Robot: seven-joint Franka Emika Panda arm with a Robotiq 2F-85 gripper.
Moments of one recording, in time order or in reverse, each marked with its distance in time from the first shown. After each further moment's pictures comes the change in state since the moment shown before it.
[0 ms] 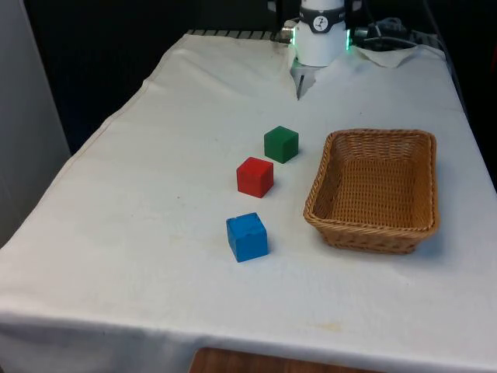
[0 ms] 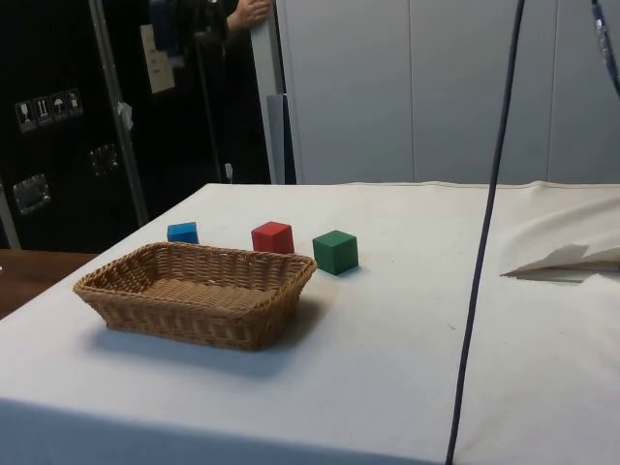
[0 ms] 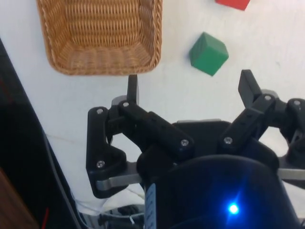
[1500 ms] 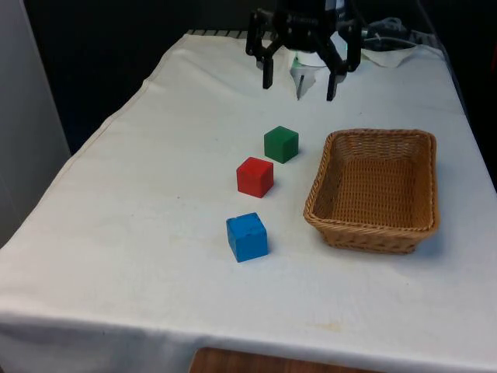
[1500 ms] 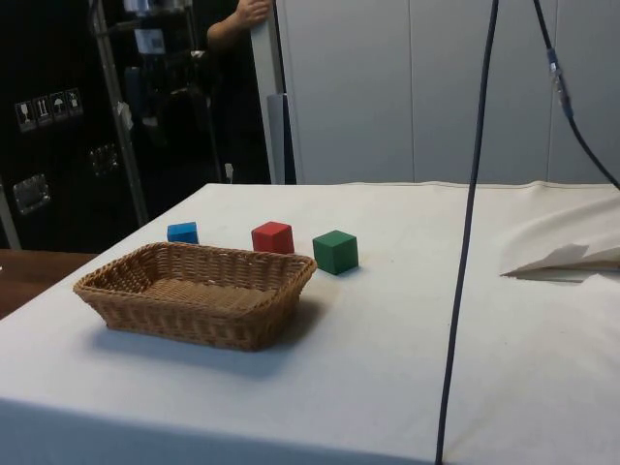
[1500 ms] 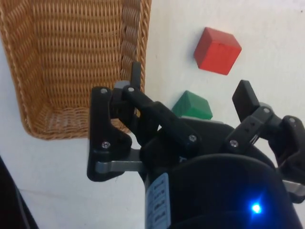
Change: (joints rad) arm 0.000 0.174 -0.001 0.057 -0.076 0.183 0.251
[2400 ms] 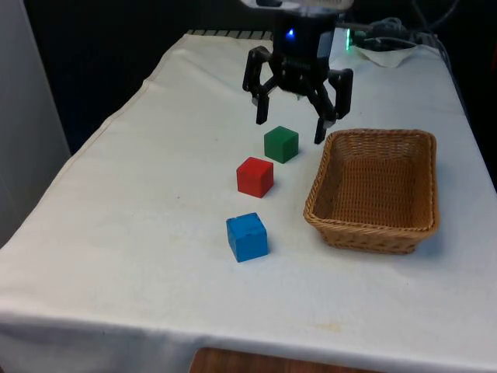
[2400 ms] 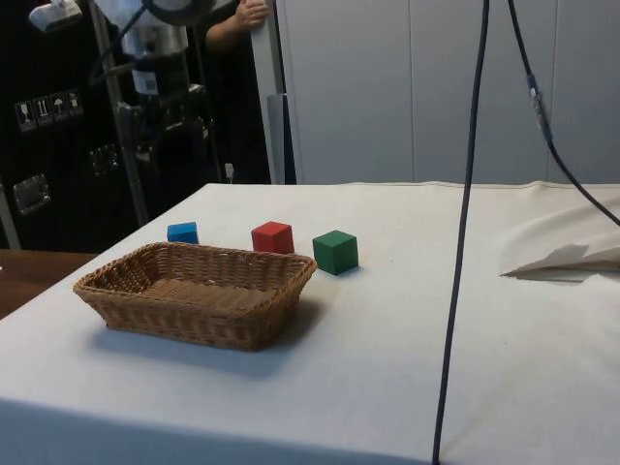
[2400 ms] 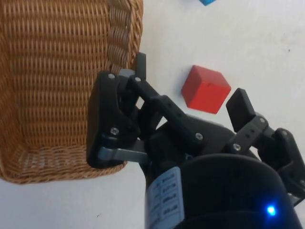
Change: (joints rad) arm 0.002 0.091 0.000 0.002 -0.076 0.139 0.182
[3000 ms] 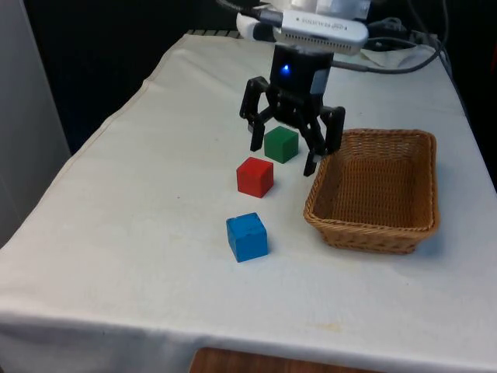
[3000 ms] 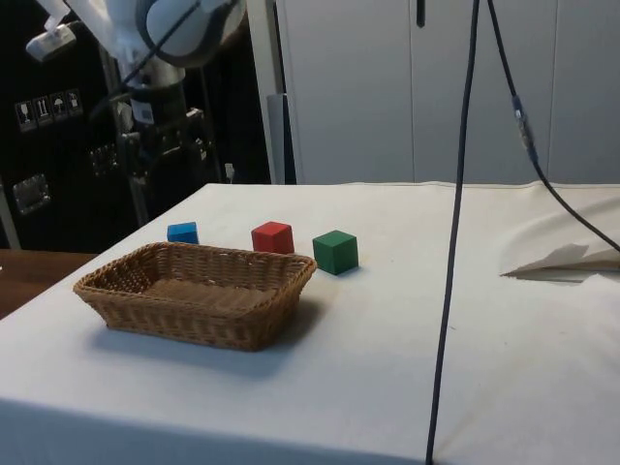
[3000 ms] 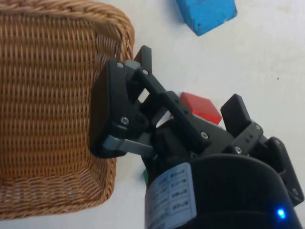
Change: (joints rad) arm 0.000 0.081 -0.002 0.027 -0.073 0.080 0.138
